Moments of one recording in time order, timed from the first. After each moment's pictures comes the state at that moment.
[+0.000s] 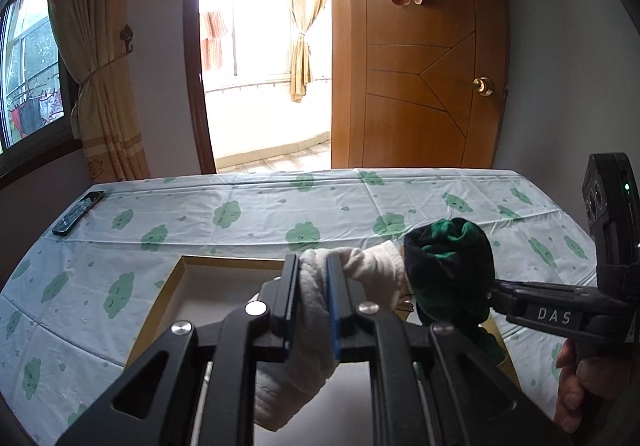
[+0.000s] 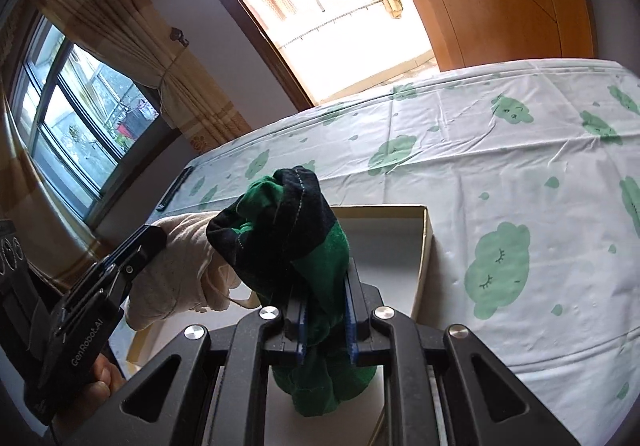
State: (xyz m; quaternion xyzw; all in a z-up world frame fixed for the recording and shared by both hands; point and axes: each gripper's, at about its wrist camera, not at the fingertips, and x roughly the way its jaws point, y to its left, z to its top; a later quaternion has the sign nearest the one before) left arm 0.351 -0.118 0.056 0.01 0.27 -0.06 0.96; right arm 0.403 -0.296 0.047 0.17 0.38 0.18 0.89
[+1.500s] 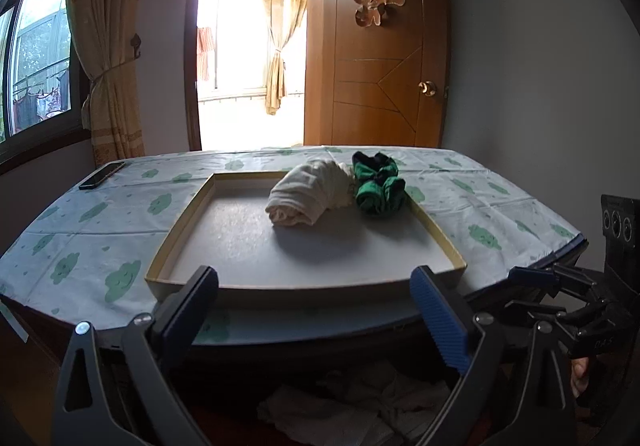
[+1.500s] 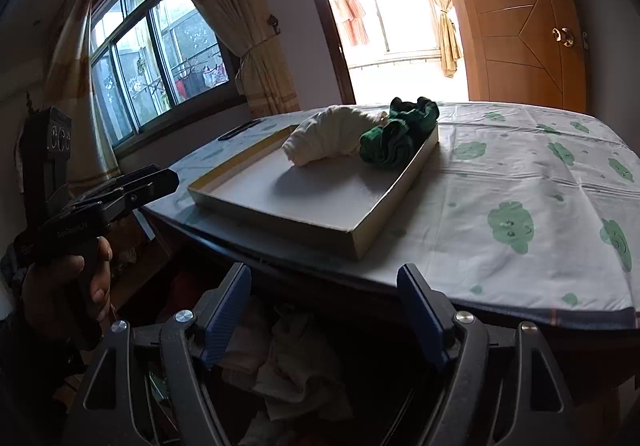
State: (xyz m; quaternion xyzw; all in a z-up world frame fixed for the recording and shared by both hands) left arm 0.136 -0.066 0.022 0.01 0.23 -0.12 0.97; right arm 0.142 -0.286 0.016 0.04 0.29 0.25 0.92
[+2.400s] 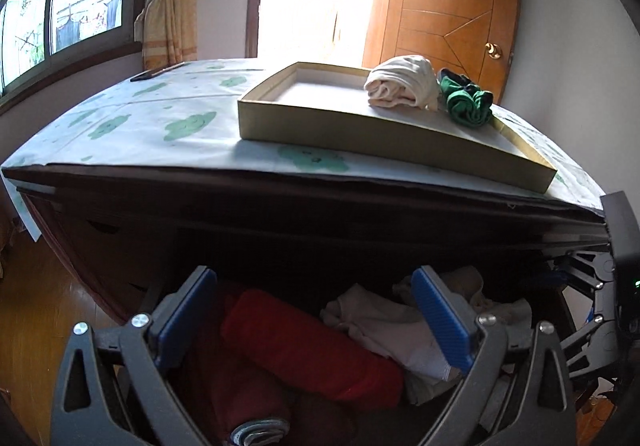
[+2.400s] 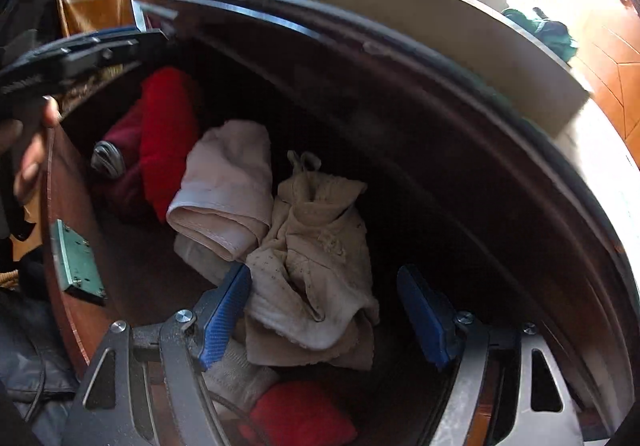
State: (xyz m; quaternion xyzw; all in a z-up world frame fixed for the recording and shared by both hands) left arm 0.124 0.001 -0.068 -0.05 0.33 -0.04 0.94; right arm 0.167 -0.176 -0.083 -0.22 0.45 0.27 0.82
